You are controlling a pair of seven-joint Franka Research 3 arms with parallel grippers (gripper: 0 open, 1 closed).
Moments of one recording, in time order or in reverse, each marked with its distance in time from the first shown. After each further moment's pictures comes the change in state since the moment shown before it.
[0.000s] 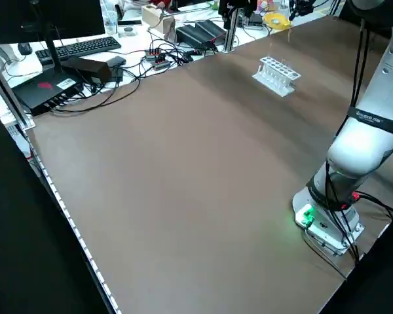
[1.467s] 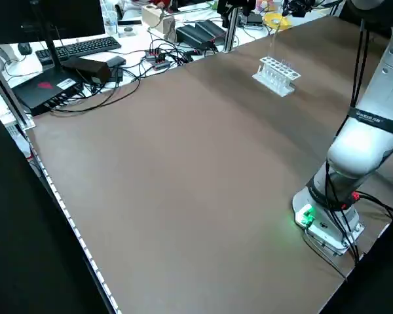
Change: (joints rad) left arm 0.000 0.002 0.000 0.000 0.000 0.034 0.000; right arm 0.038 0.100 -0.003 0.032 0.450 0.008 -0.495
